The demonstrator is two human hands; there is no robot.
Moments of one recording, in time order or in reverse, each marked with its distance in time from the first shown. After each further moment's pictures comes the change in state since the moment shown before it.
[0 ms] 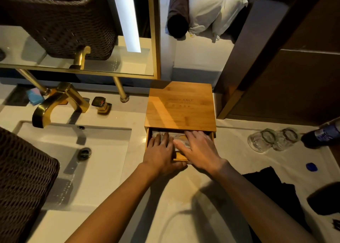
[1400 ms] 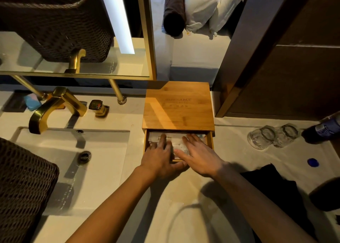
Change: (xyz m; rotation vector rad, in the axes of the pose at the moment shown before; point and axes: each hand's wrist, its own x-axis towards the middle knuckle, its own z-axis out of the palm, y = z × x) left_hand -0.005 0.002 -0.005 -0.082 -0.073 -0.028; right_hand -0.010 0.015 0.011 0.085 -0.282 0.035
